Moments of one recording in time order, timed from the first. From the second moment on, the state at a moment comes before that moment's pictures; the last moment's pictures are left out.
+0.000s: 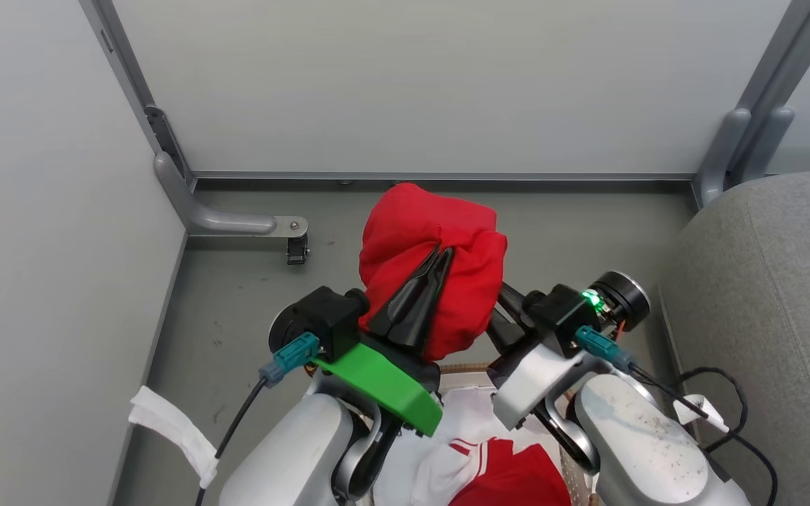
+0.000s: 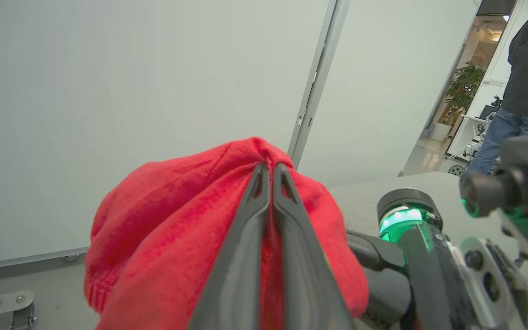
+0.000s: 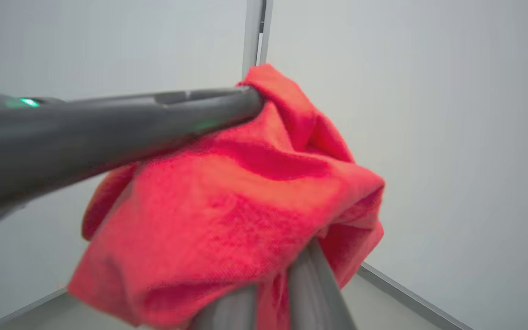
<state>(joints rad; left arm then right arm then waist) -0.43 0.05 -0.70 0.31 -0.60 -0.12 -0.26 -0.44 -0.05 0.48 0.37 0.11 0.13 -0.26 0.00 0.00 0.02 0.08</state>
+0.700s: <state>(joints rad) -0.37 0.05 -0.62 0.31 -0.47 -0.13 -0.26 -0.22 -0.09 0.31 0.22 0.22 0.13 -0.26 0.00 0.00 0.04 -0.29</state>
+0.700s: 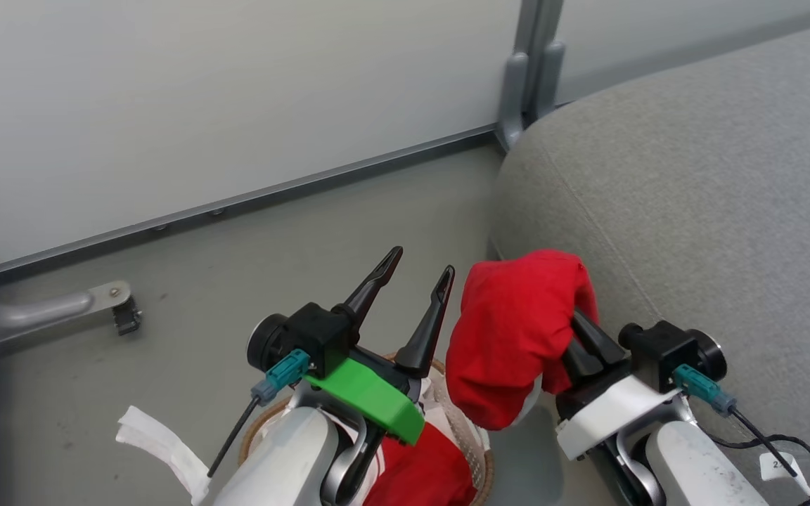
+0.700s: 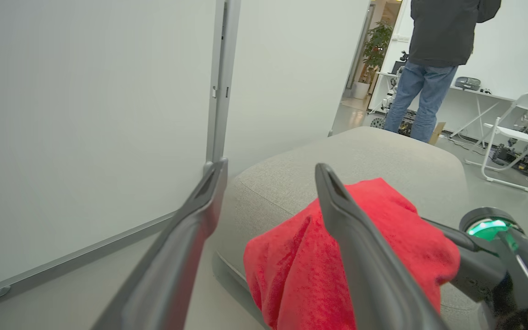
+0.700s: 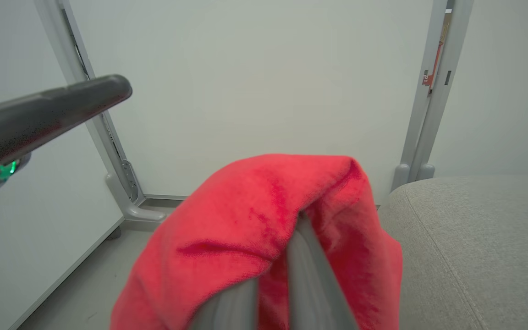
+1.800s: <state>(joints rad) -0.64 0.22 -0.75 0.23 -0.39 -0.13 -0.26 -1.04 -0.34 -0.24 0.70 -0.03 0.13 -0.26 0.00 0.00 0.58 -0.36</state>
